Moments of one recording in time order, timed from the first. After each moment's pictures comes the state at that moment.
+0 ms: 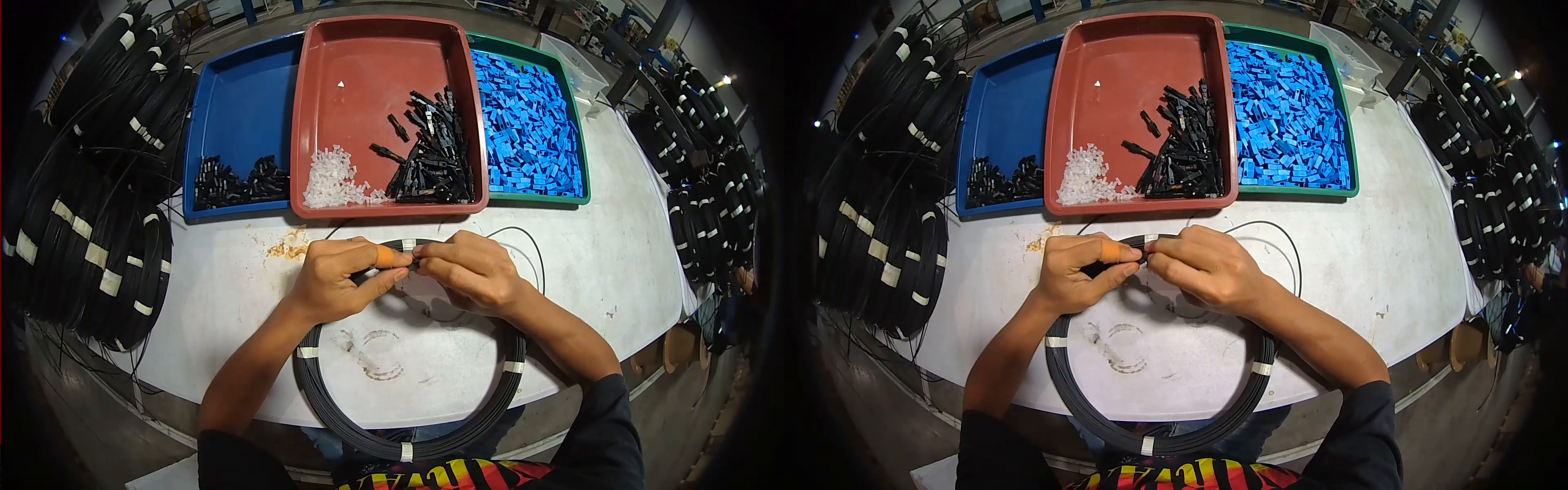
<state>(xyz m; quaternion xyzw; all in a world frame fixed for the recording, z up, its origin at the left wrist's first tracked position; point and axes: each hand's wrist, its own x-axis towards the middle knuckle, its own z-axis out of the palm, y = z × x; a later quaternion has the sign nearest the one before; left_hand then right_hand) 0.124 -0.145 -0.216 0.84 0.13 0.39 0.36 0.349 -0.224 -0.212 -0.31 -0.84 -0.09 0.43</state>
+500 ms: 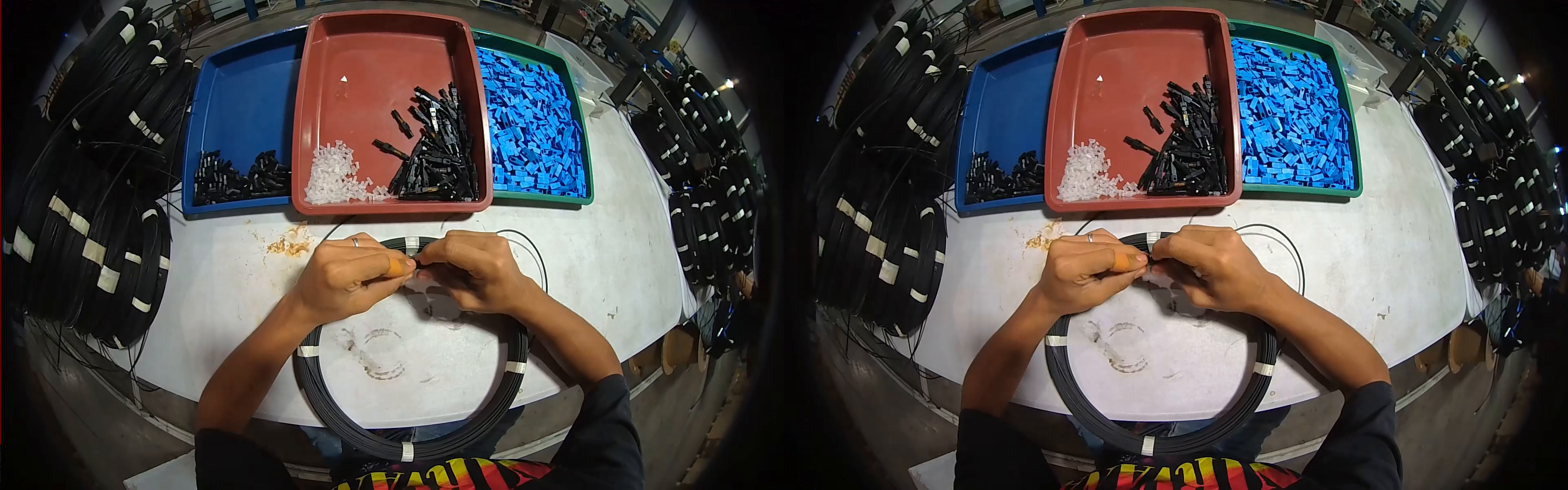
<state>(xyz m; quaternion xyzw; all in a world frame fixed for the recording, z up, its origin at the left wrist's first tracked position) 0.127 -0.142 -0.223 0.87 0.09 0.40 0.27 0.352 -0.225 -0.210 -0.40 -0.82 0.13 0.40</state>
